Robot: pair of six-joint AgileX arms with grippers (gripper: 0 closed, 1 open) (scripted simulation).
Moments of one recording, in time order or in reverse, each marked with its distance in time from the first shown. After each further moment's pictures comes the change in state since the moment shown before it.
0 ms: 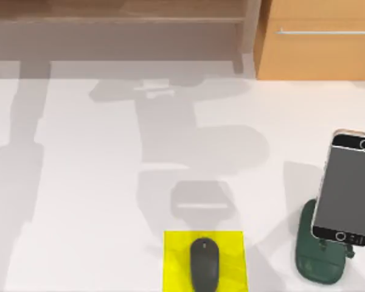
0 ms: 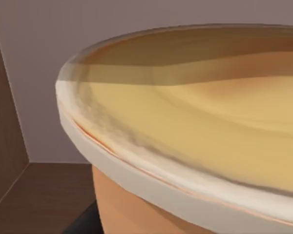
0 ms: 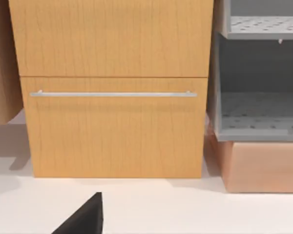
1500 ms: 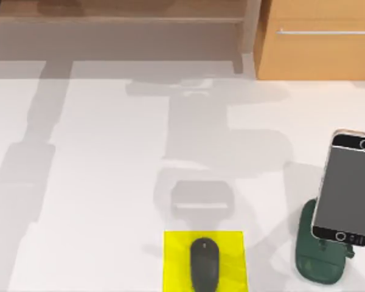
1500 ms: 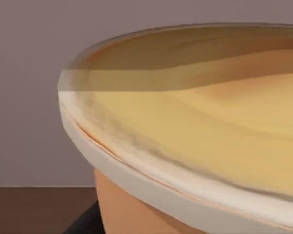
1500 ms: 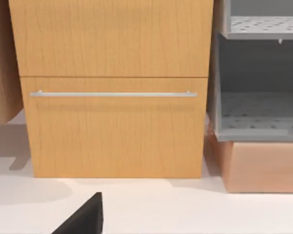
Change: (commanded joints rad) left arm -0.086 0.027 -0.041 0.129 0.073 -0.080; right arm 0.000 0.000 0.000 0.000 0.000 0.000
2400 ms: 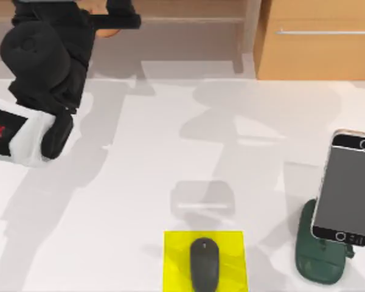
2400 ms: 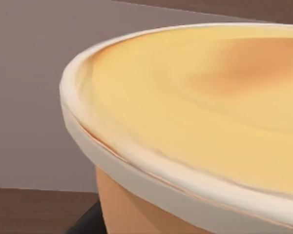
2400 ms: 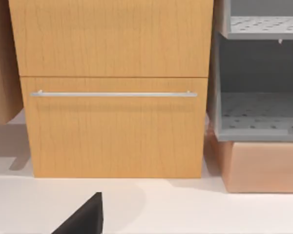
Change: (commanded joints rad) left arm -0.301 -0.043 -0.415 0.625 -0.203 -0.040; right arm 0.000 0.000 0.000 0.000 0.000 0.000
